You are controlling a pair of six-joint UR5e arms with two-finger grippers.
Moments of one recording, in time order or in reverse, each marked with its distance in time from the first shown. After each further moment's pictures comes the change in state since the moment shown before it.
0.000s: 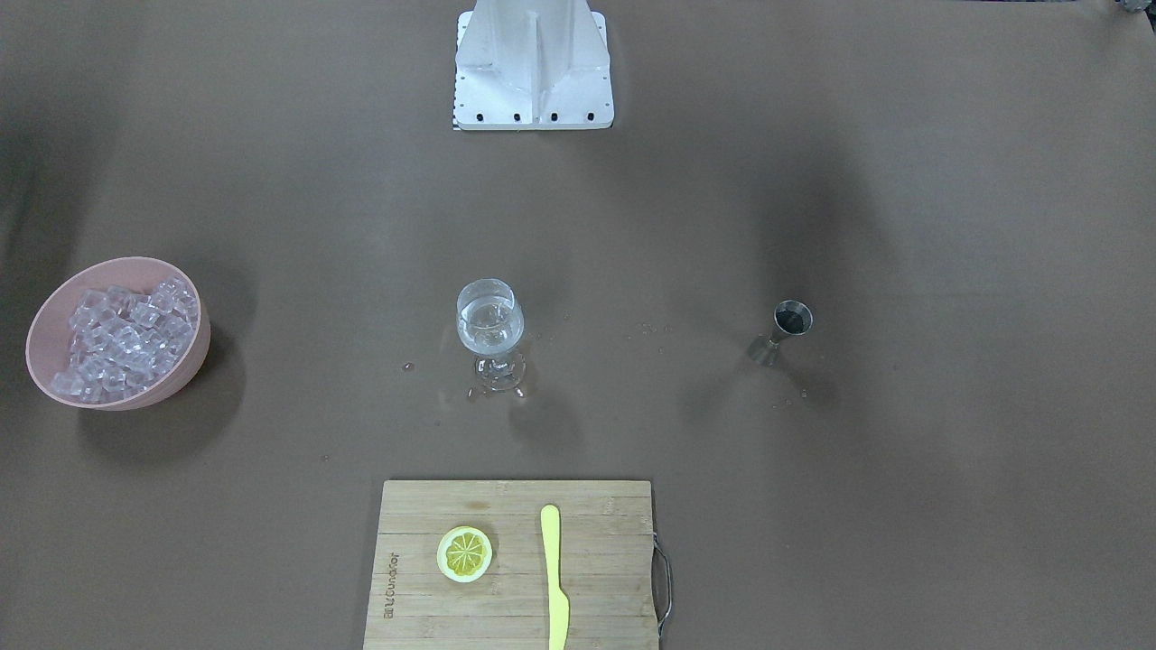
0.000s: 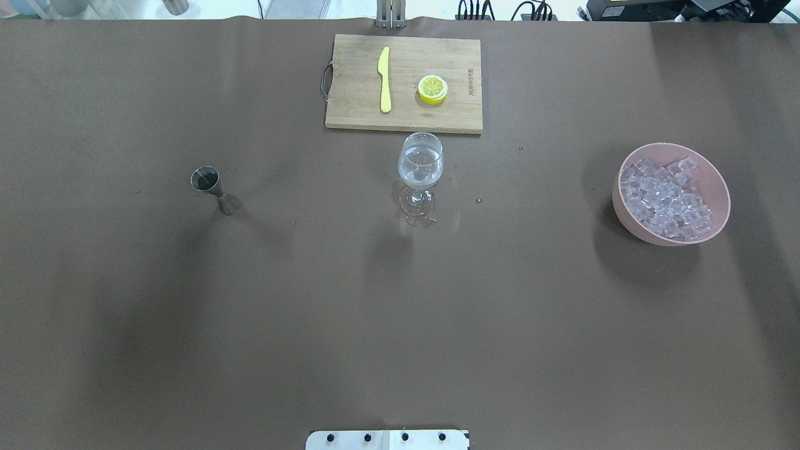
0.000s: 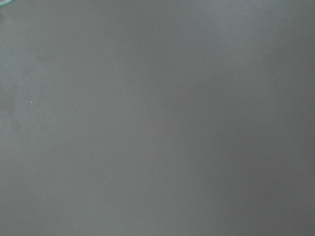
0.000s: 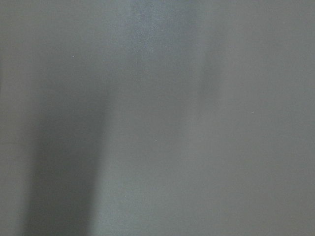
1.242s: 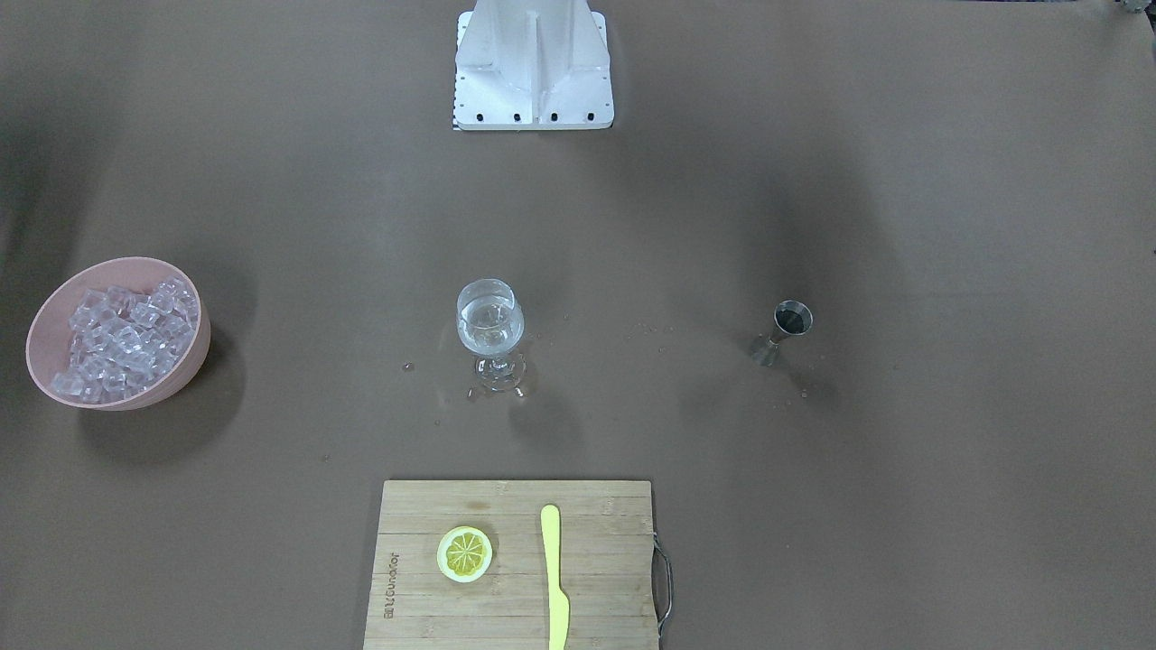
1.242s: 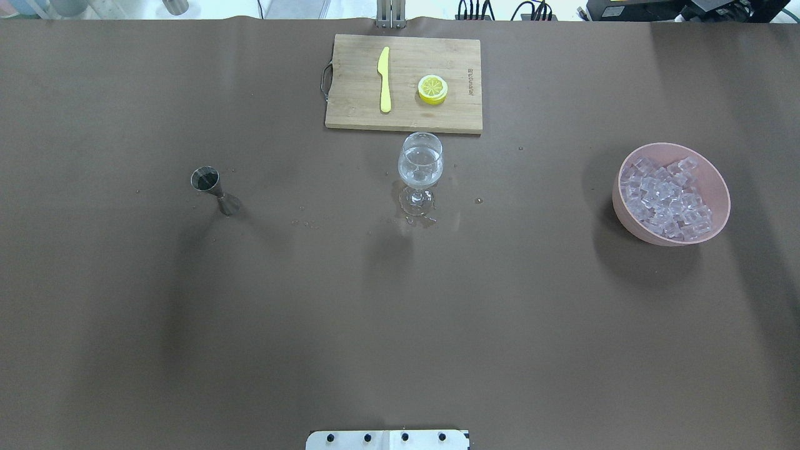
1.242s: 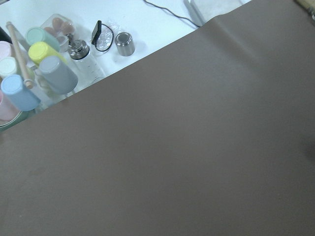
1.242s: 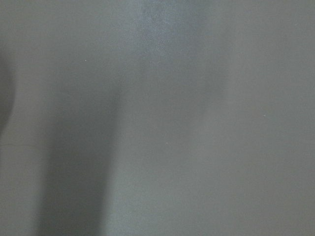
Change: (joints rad) left arm 0.155 -0.024 -0.083 -0.567 -0.015 -0.613; right arm 0.000 0.002 0.004 0.000 0.033 0.003
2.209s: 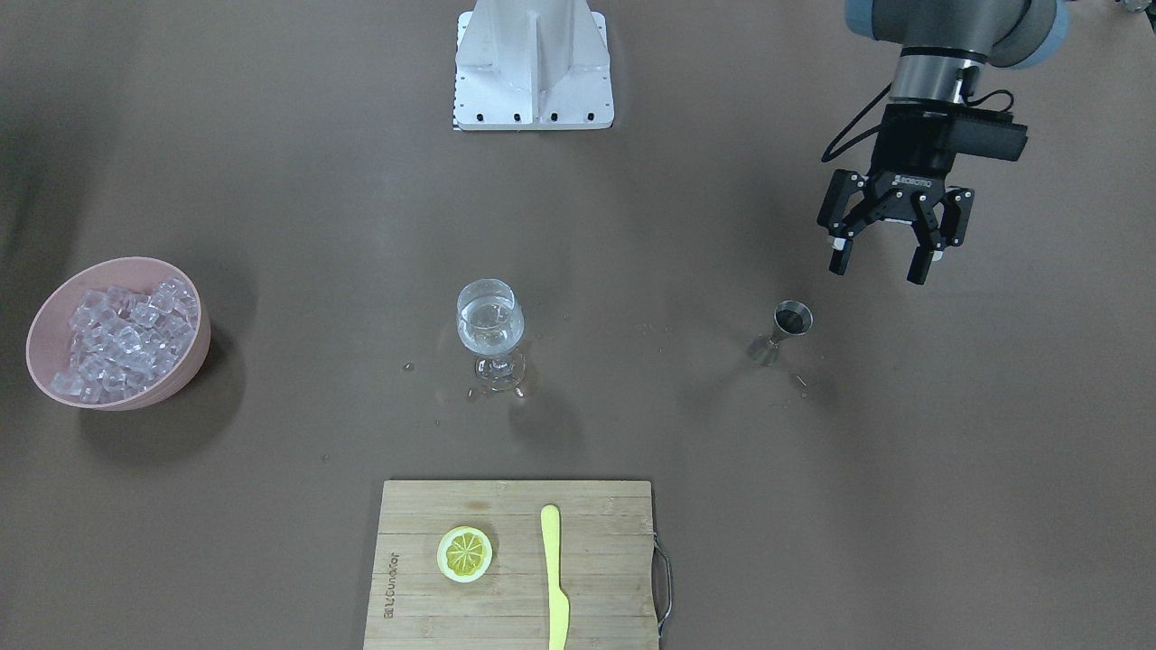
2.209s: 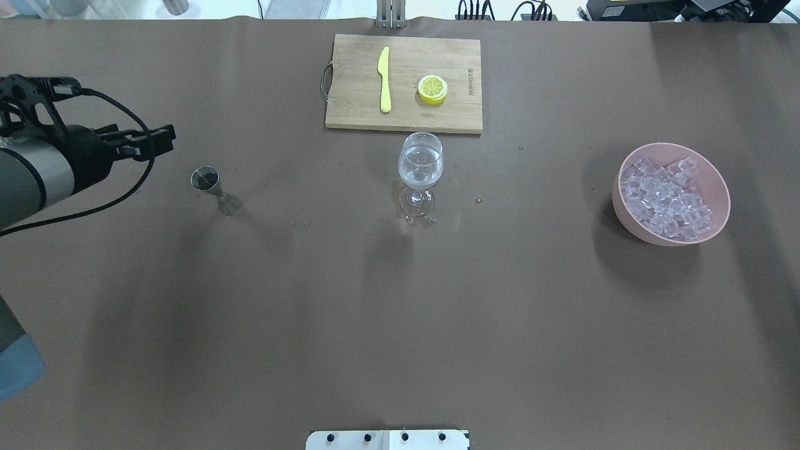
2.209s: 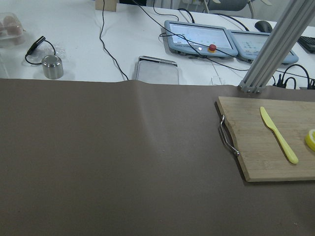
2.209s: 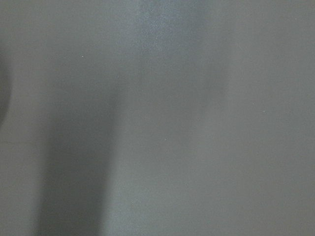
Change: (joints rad) left arm 0.769 -0.012 -0.277 0.077 1.070 -0.708; right arm 0.000 -0.004 -0.005 0.000 0.000 0.000
